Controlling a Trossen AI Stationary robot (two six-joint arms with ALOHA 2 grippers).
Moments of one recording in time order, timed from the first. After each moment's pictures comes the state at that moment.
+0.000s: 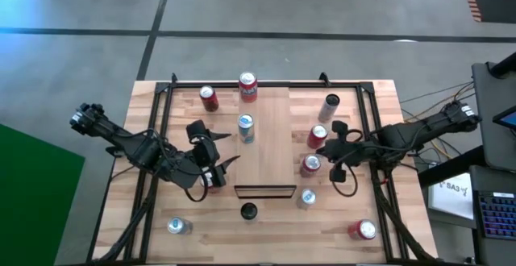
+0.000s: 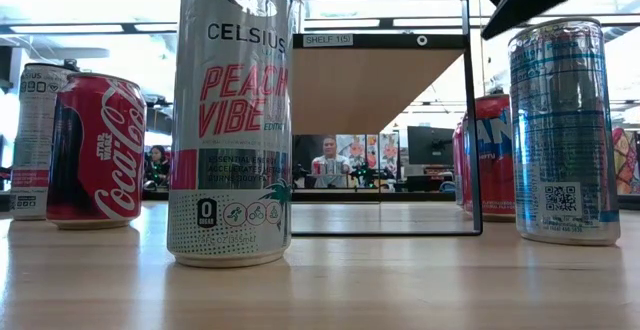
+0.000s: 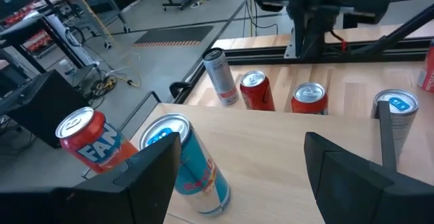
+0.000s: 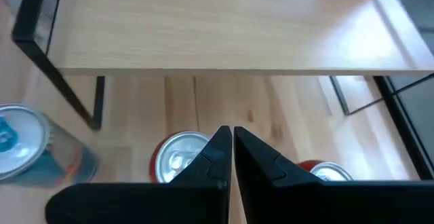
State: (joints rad) left arm -0.50 1.32 1.33 -0.62 -0.94 -0.23; right arm 0.33 0.99 0.89 -0.72 0.42 0.19
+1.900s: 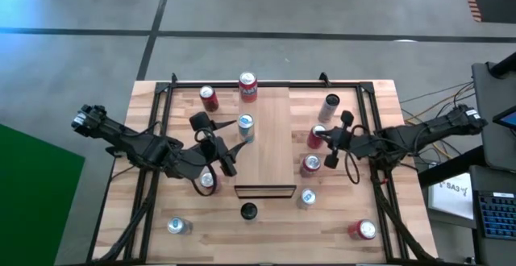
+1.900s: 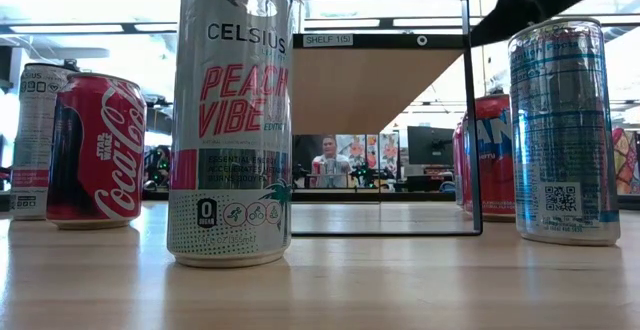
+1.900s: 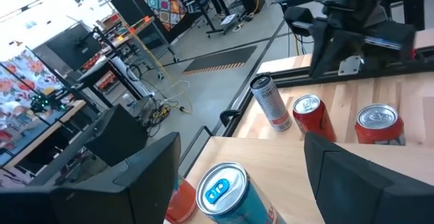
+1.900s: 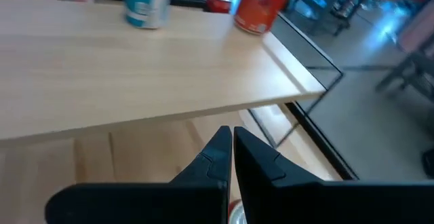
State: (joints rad) left arm -0.43 1.35 1.32 -0.38 -1.07 0.12; right arm 0.25 0.84 0.63 -0.33 0.68 0.08
